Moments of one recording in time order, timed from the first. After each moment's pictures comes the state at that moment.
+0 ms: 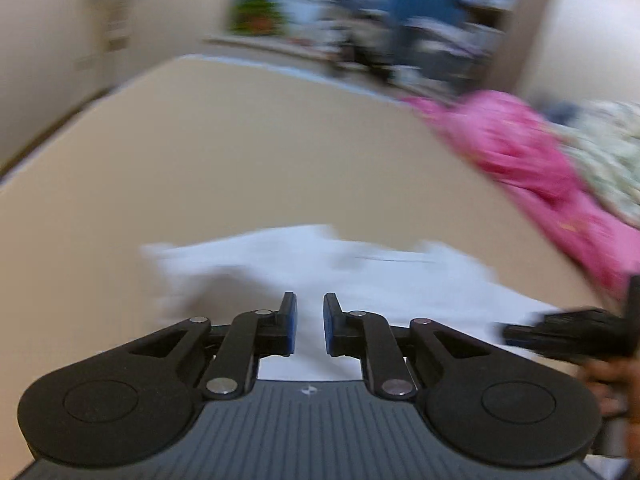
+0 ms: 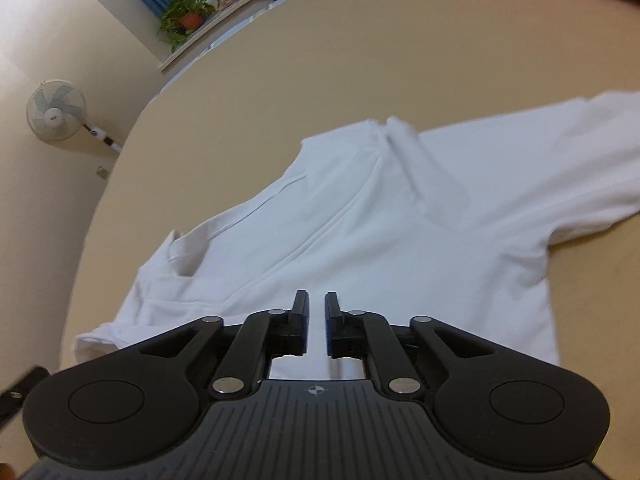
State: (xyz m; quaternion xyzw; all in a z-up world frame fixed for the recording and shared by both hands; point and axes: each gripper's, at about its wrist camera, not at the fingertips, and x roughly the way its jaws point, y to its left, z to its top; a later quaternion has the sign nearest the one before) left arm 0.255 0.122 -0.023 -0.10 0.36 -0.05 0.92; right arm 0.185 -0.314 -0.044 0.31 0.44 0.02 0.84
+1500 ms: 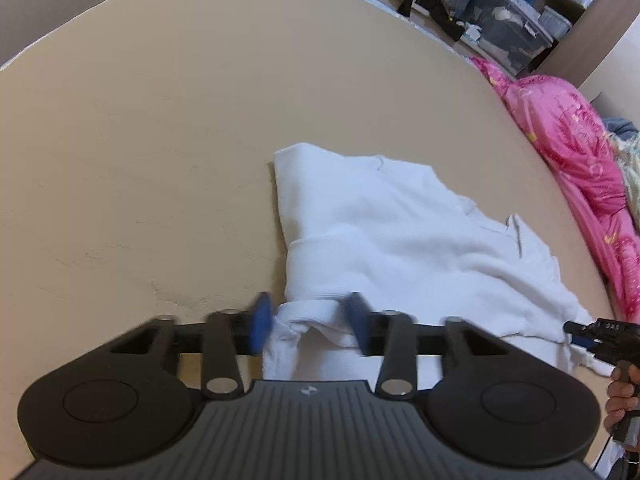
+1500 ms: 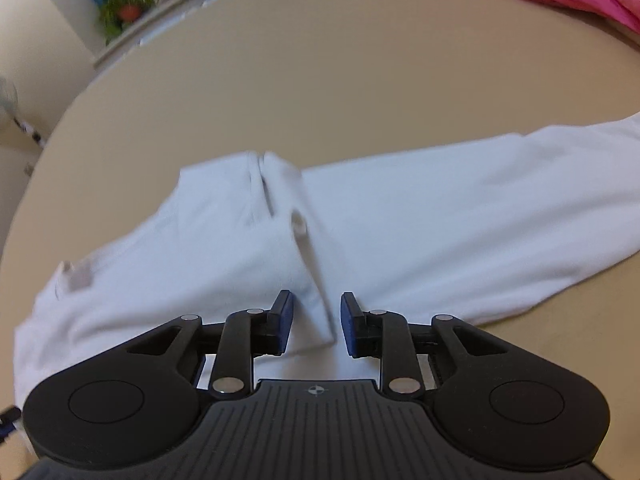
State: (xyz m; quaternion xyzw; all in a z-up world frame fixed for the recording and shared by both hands) left arm 0.308 0.177 -0.111 -0.17 0.47 -0.04 0.86; right arm 0.230 -0.365 -0.076 0.24 0.47 -0.08 0.85
